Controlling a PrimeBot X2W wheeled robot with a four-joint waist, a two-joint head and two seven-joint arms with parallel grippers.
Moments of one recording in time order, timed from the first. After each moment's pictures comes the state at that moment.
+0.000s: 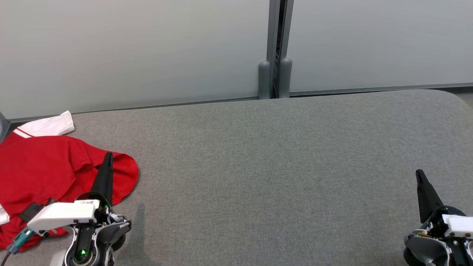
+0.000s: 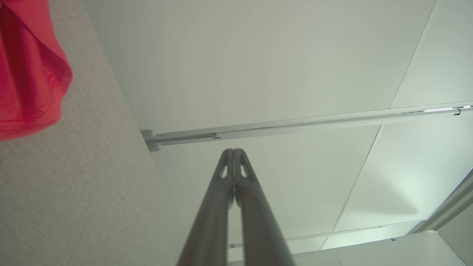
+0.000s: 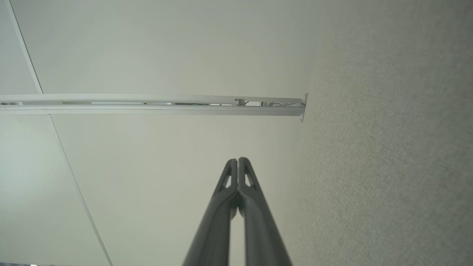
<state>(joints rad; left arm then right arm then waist) -0.20 0.05 0.08 0.35 -1.61 -0.13 0.14 -0.10 -0.05 -0.15 0.24 1.61 0.13 0.09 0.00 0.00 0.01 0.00</state>
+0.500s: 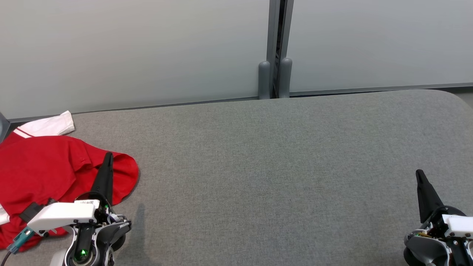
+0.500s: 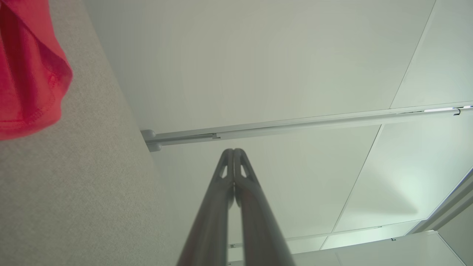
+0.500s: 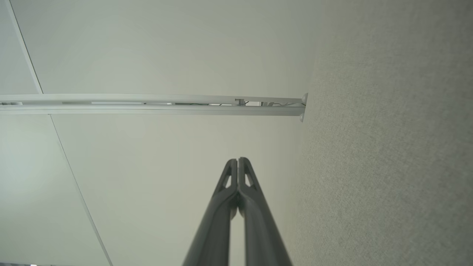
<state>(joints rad) -0.20 0.05 0.08 0.35 -1.61 -0.13 0.14 -0.10 -0.05 -0.15 0.24 1.61 0.13 0.09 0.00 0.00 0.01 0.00</state>
